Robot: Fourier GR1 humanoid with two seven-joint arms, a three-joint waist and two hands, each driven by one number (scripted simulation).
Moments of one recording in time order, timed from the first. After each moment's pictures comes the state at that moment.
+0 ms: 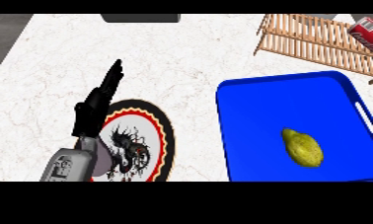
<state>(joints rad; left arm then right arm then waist) -0.17 0.11 -0.07 -1.44 -0.11 0.03 0.03 -1.00 -0.52 -0.38 -1.02 1.13 -0.52 0.68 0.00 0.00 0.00</state>
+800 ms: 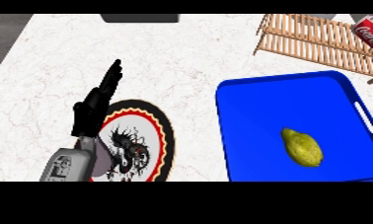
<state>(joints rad) -0.17 0.10 -0.06 -1.43 -0.11 0.02 0.02 -1.05 -0.56 -0.46 -1.21 0.91 -0.55 0.70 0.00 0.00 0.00</state>
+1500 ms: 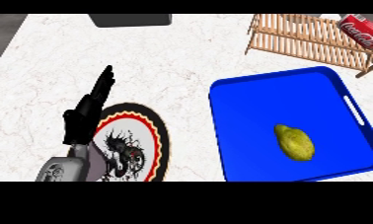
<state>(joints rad) -0.12 0.11 -0.04 -1.46 -0.11 0.02 0.01 -0.79 -0.77 -0.74 -1.62 0.73 -0.14 1.00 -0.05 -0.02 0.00</state>
